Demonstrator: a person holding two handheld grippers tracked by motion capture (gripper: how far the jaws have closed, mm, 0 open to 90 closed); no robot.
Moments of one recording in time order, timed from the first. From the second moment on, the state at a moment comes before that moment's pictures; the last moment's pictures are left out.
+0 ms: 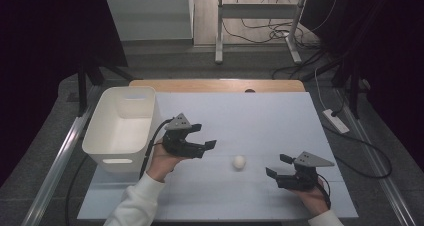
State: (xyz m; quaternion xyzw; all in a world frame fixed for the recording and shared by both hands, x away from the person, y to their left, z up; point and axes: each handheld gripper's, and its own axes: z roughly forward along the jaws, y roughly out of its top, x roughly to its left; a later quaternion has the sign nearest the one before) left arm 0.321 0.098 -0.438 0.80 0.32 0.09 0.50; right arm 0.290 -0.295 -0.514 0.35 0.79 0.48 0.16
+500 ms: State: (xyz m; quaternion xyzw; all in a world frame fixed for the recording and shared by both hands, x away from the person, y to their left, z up) left arm 0.332 0.078 -0.455 0.81 0.31 0.07 0.49; right arm 0.291 -0.295 -0.514 0.35 0.79 0.48 0.16
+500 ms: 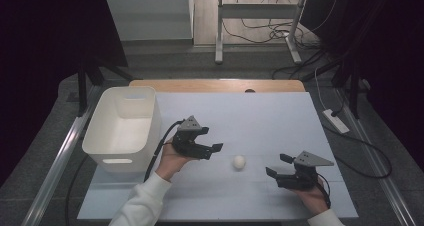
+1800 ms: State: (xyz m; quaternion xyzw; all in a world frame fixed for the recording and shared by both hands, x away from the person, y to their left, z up) left arm 0.348 0.026 -0.492 0.86 0.29 0.02 0.43; right arm 0.293 -0.295 -0.516 0.35 0.79 0.48 0.16
